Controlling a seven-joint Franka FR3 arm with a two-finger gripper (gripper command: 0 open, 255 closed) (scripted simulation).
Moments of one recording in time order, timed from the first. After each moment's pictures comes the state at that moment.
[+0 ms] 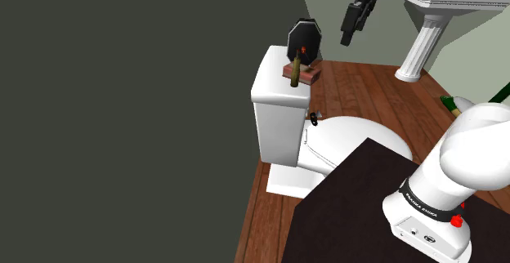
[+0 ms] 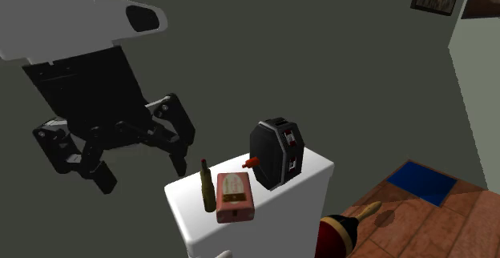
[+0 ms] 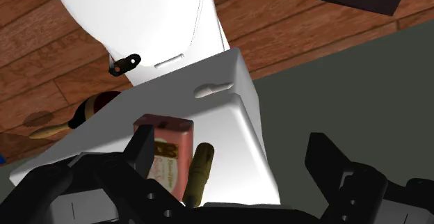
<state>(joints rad) 0.01 -0.75 0.07 -2.28 -0.12 1.65 -0.13</state>
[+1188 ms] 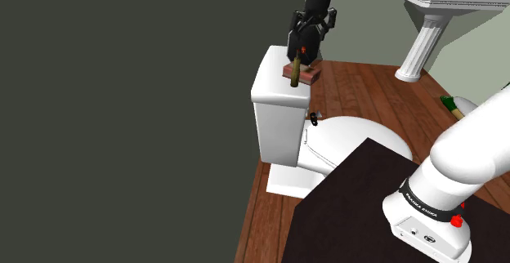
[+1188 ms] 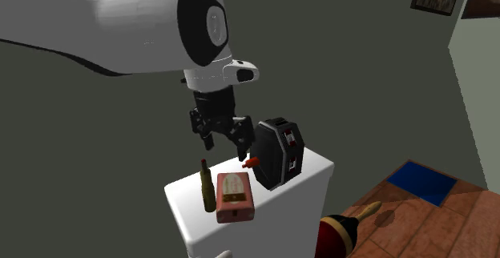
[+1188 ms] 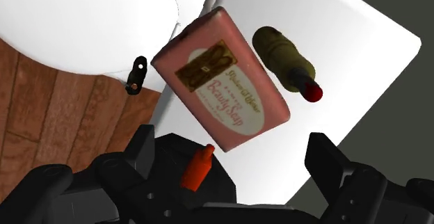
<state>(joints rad) -0.18 -0.20 0.06 -2.01 -0.07 1.94 0.40</state>
